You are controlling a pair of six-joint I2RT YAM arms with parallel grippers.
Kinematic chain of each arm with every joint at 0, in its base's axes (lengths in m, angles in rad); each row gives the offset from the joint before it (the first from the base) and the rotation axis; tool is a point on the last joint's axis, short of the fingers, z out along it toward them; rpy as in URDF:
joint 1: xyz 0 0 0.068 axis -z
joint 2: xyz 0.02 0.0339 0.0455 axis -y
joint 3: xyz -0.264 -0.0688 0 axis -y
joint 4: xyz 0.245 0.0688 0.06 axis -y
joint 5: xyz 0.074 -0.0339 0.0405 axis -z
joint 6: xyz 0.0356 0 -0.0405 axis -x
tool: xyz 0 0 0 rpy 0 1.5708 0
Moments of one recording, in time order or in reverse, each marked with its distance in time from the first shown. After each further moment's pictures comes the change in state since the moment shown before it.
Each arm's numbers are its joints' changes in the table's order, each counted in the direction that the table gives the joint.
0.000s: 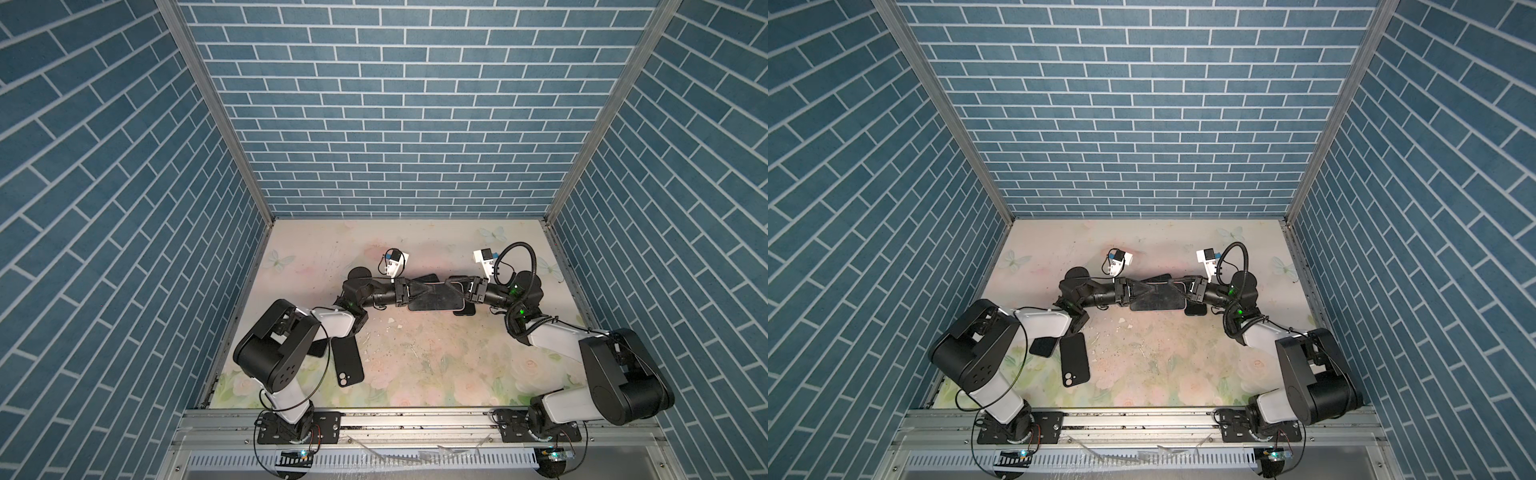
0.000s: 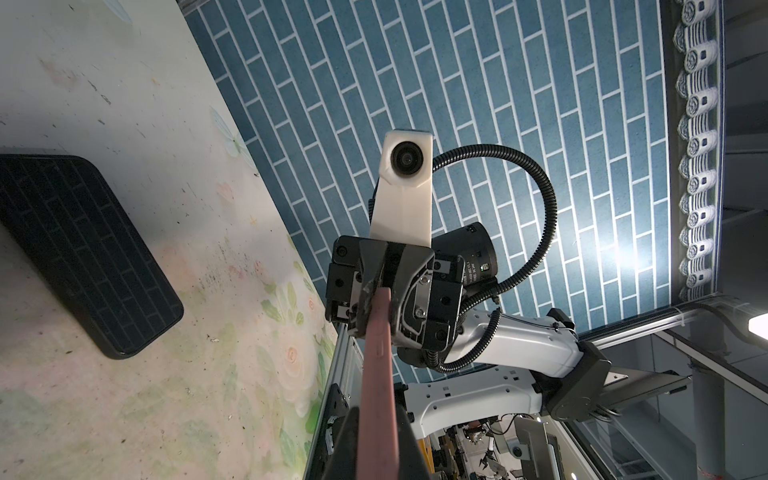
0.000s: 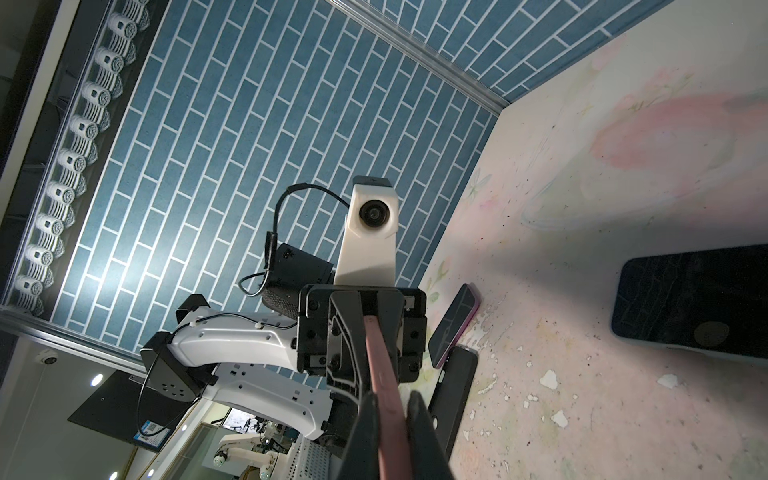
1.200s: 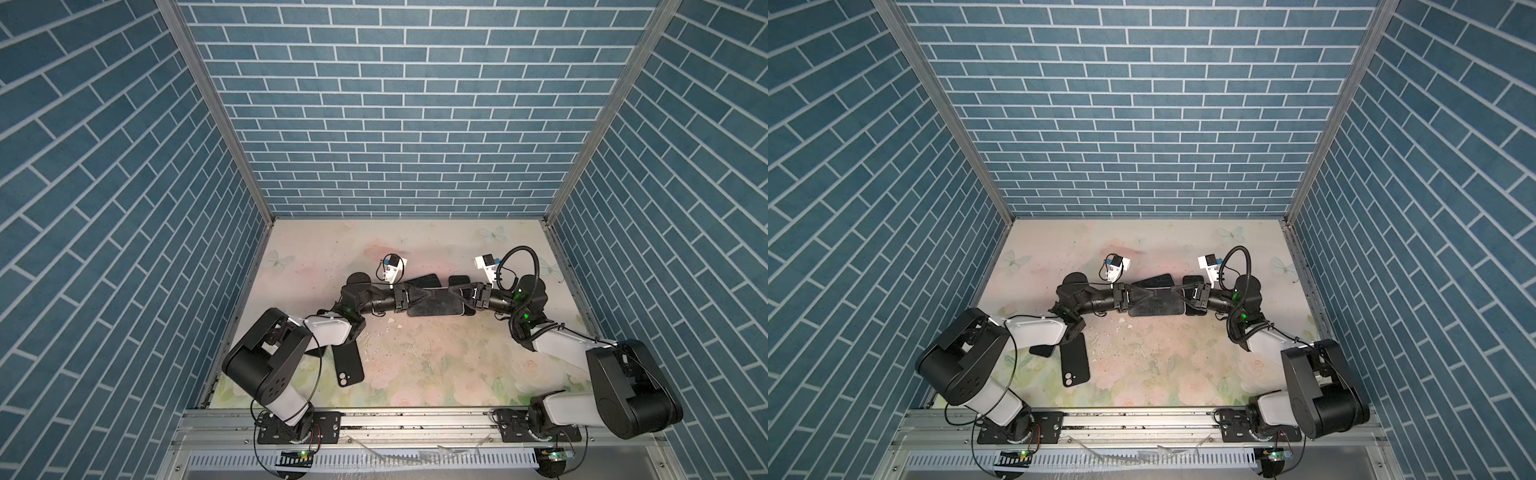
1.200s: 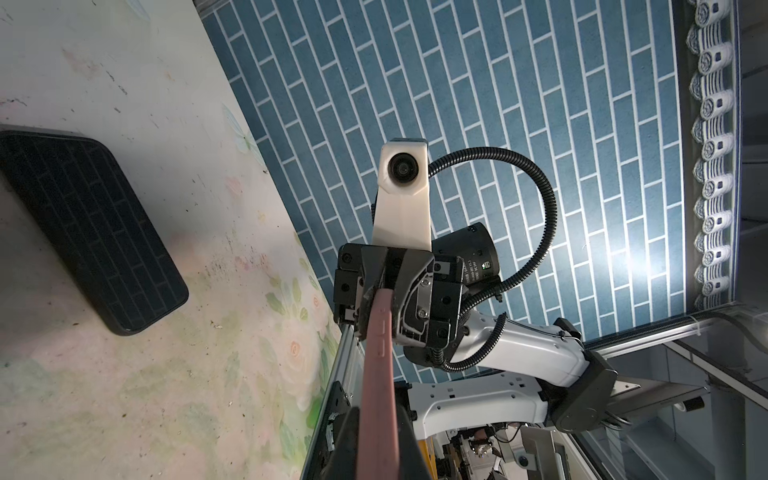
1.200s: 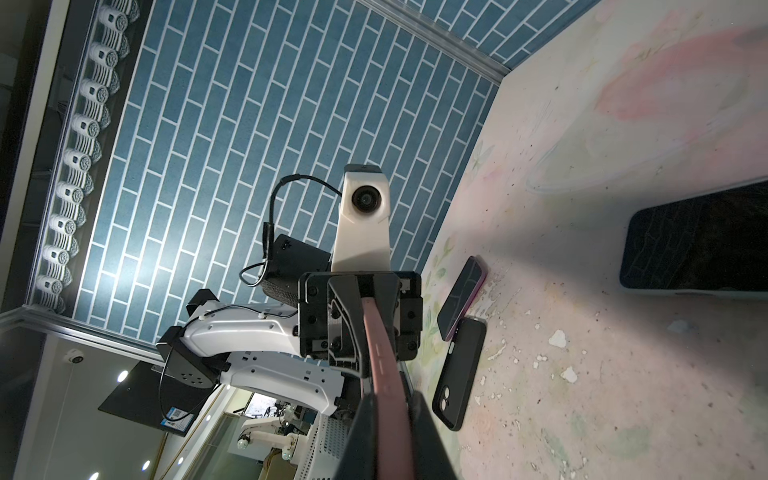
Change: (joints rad) left arm 0.025 0.098 -0.083 -0.066 -0.088 -0.024; right arm 0.023 0.081 -0.049 -0.087 -0.054 -0.001
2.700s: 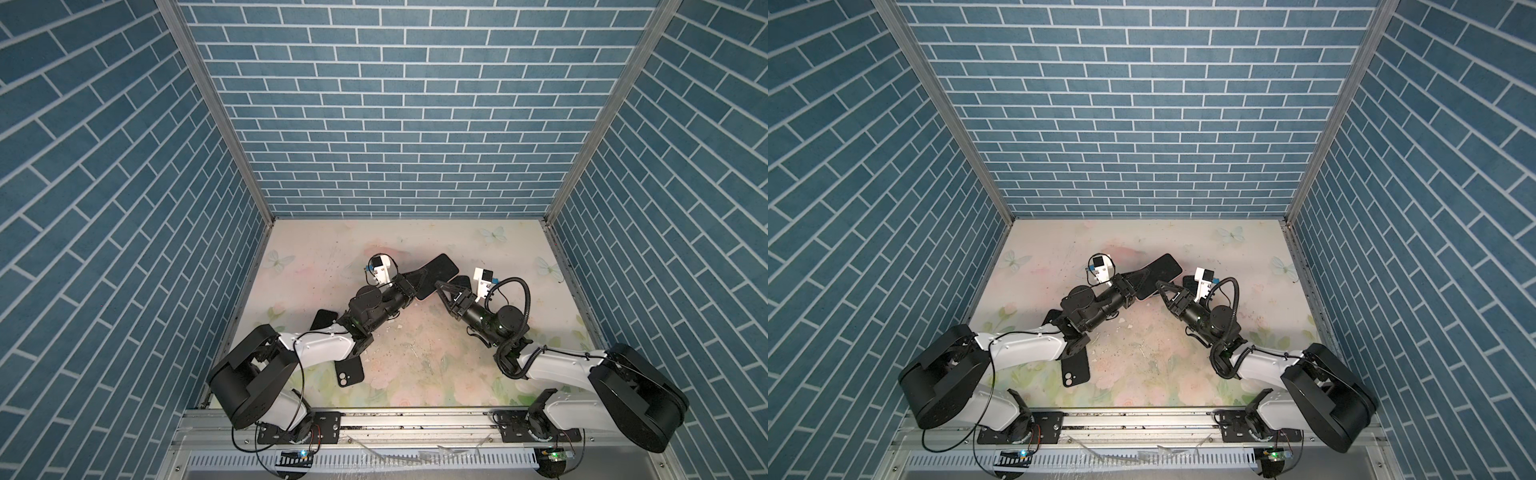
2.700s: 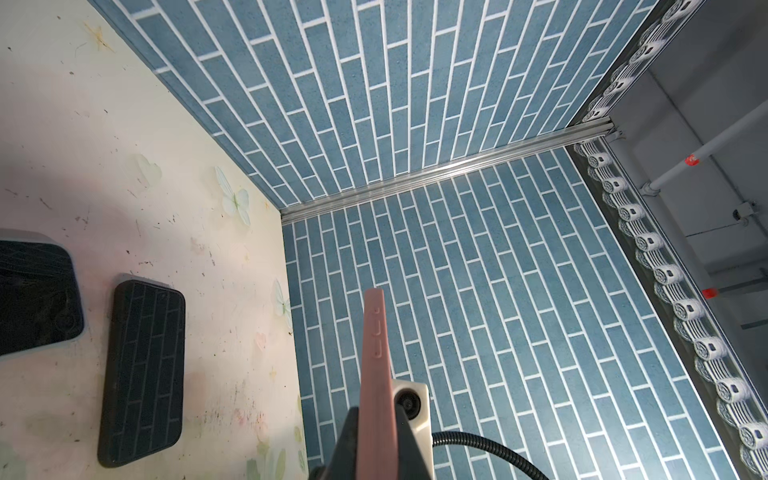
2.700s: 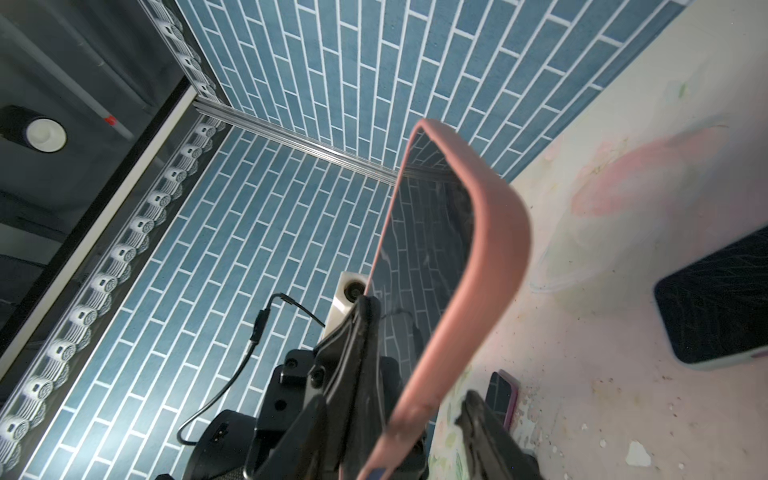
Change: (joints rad) left arm 0.196 0.108 -0.006 -0.031 -0.773 0.152; right arm -0.433 0.019 -0.125 0.282 0.881 -0.165
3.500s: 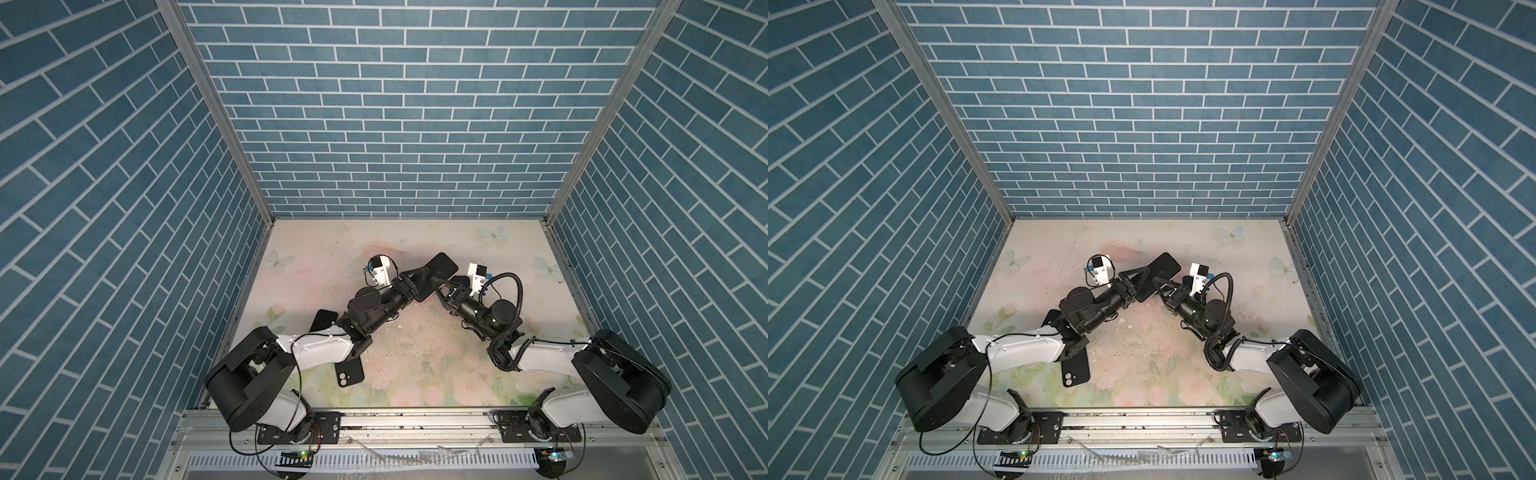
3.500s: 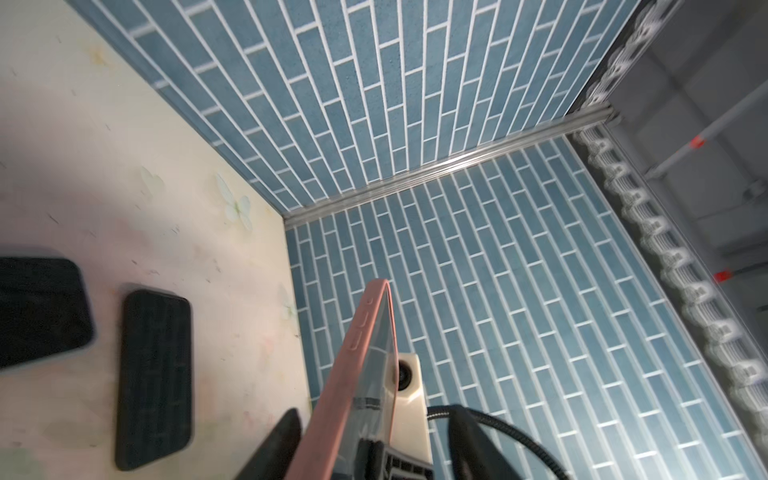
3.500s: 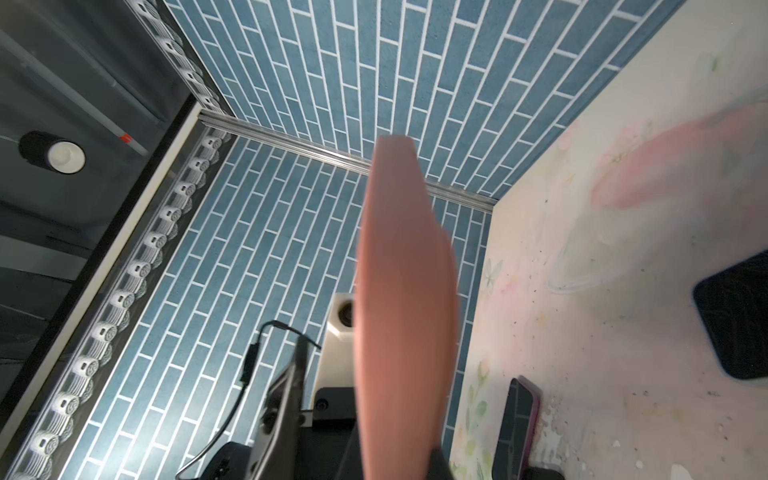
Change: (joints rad) left arm -0.013 0.082 -0.032 -0.087 -0.008 -0.104; right arm 0.026 -0.068 0.054 -0.026 -0.044 -0.033
